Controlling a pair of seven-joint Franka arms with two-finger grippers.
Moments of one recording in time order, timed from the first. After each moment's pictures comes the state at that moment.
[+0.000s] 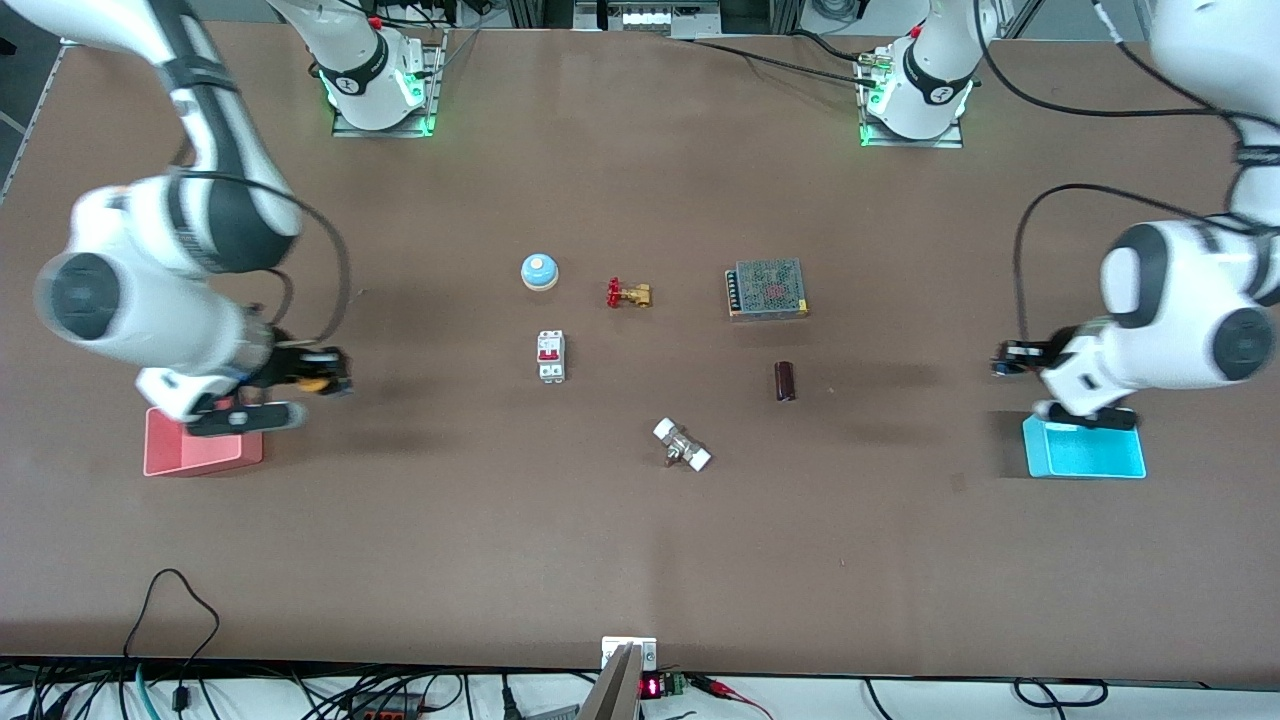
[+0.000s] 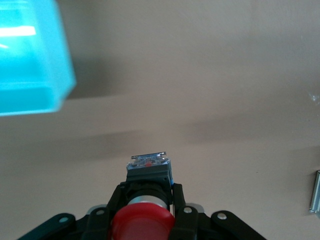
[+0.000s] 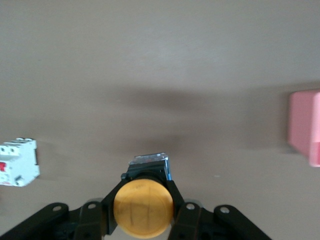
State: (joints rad) left arm 0.10 0.41 -0.05 -1.88 -0.04 1.98 0.16; right arm -0.10 0.42 0.34 -1.68 -0.09 1.99 0.18
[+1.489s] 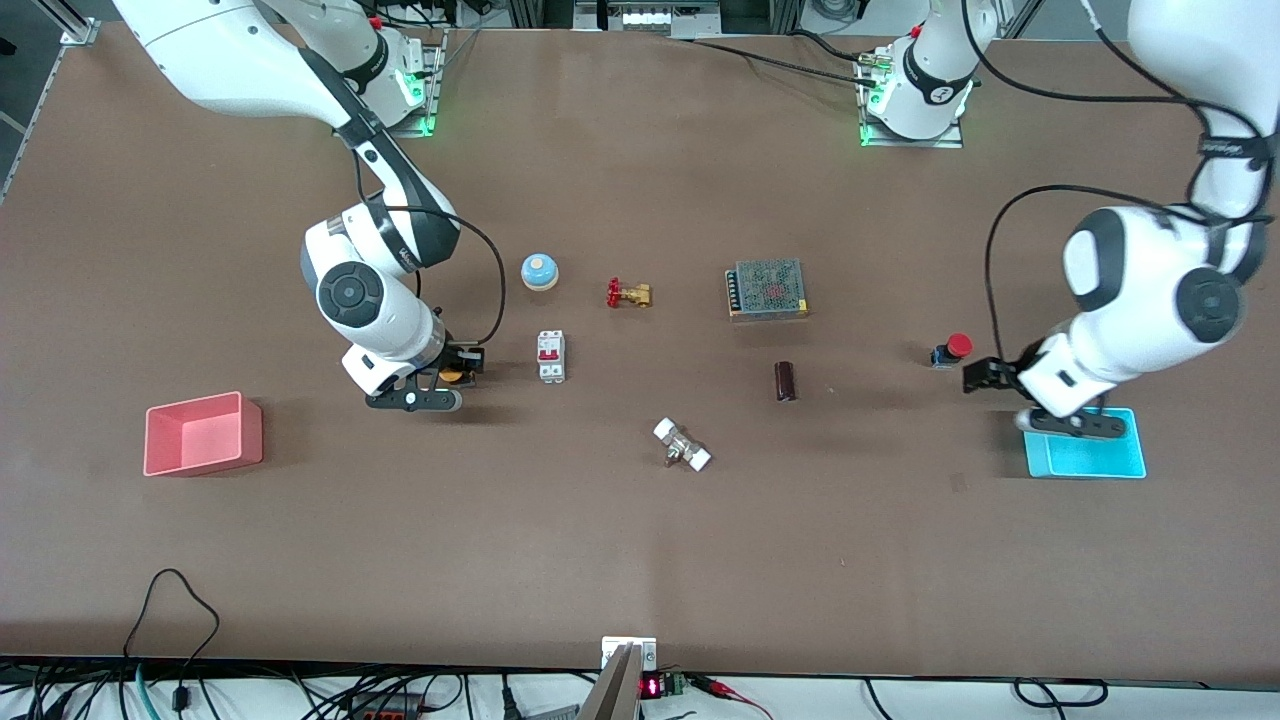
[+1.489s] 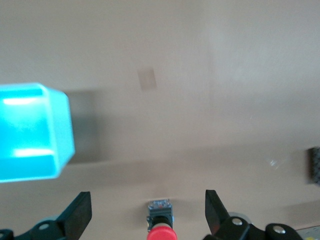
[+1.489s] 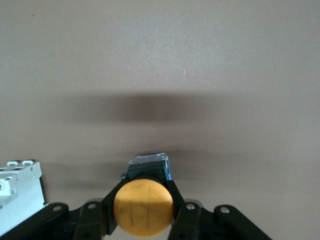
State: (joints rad) left arm 0.10 0.35 -0.08 -1.86 -0.06 2.20 0.12; right arm 0.05 0.54 0.34 -1.90 -0.19 2.35 0.51
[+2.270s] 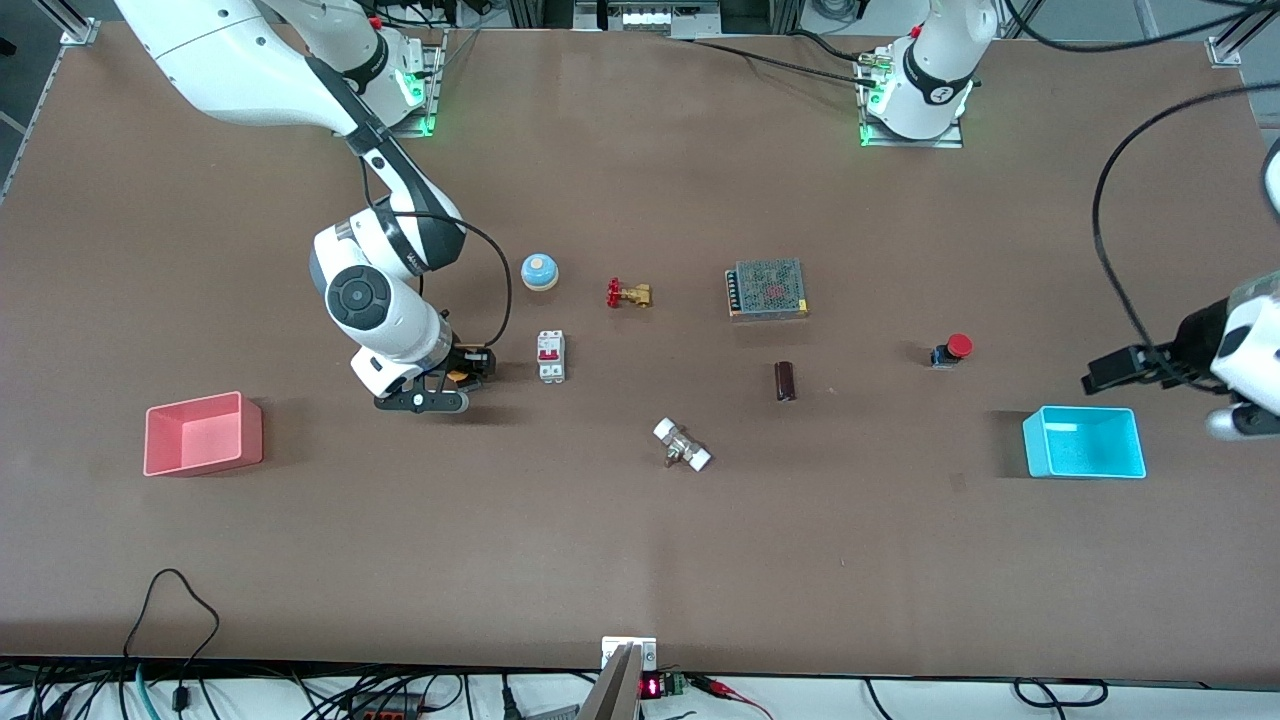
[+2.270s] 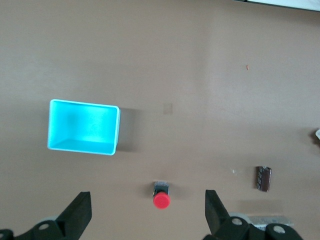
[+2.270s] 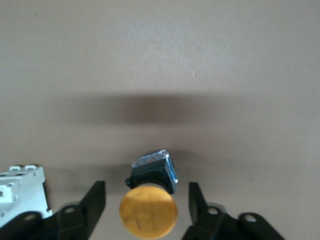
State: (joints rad) left arm 0.10 0.29 -0.04 -1.43 -0.03 1.74 -0.03; right arm 0.06 0.55 0.34 -1.89 -0.19 2.38 0.52
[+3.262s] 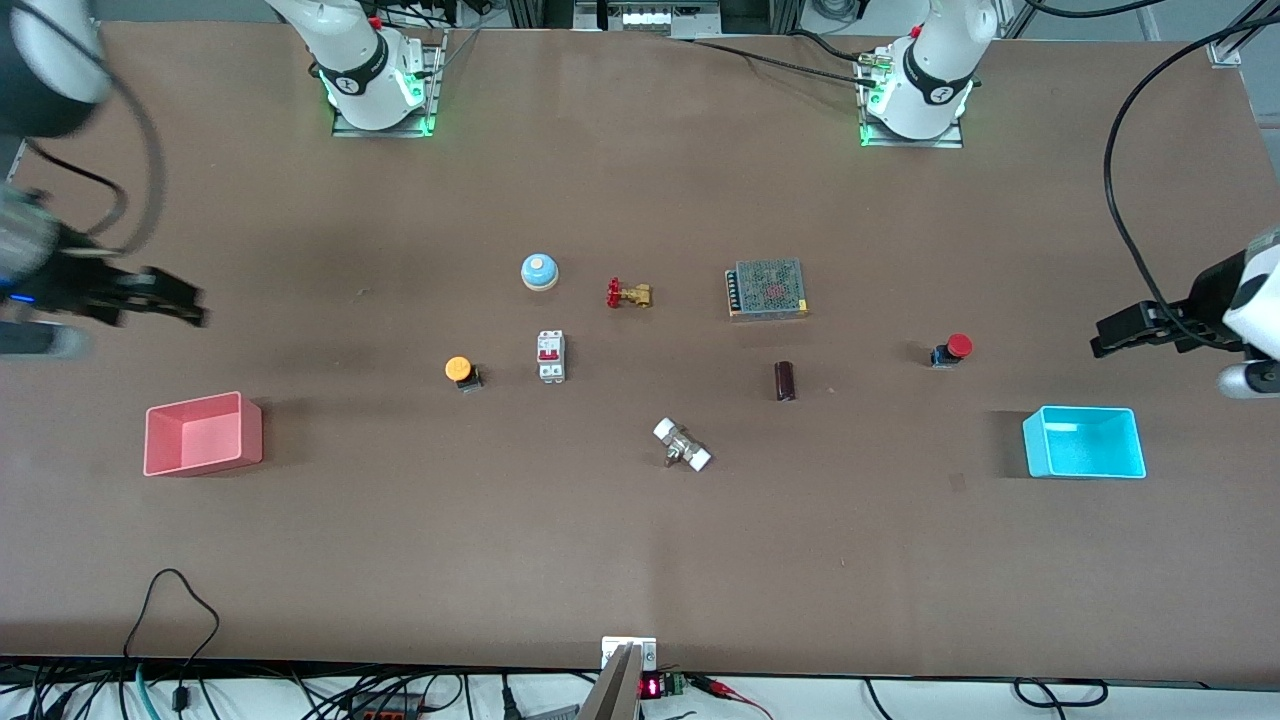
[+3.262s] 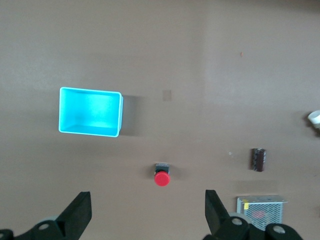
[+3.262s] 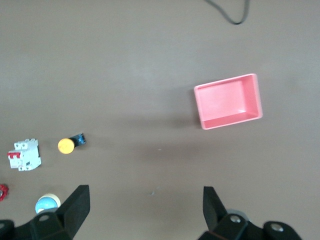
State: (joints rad) left arm 0.10 0.24 -0.07 -1.41 -0.03 1.66 -0.06; right arm -0.07 0.19 0.05 -1.46 0.00 1.66 0.03
